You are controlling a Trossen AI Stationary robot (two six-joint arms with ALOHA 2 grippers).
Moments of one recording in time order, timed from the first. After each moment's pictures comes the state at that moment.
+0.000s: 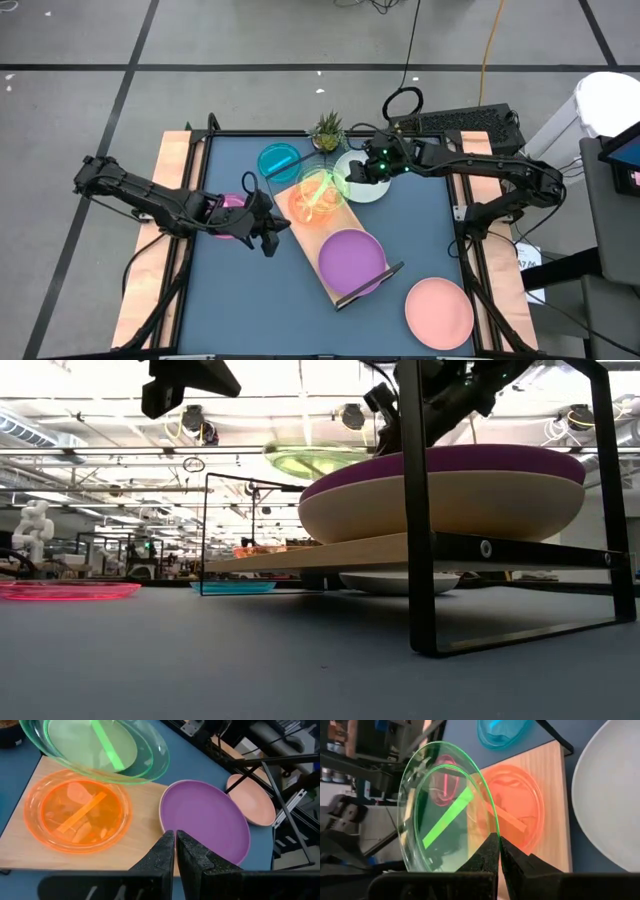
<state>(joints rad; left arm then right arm) -0.31 1.19 0.96 -0.40 -0.40 -0.79 -0.37 1.39 0.97 -0.26 -0.29 1.02</state>
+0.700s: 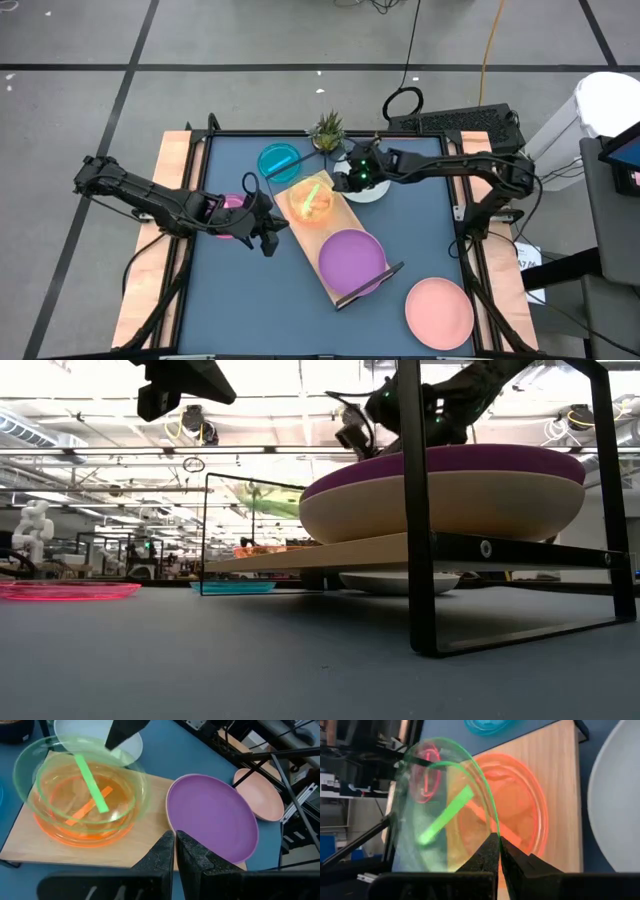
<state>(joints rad) -0.31 1.19 0.96 -0.44 -0.40 -0.80 -0.33 1.61 0.97 -0.09 -0.28 1.01</state>
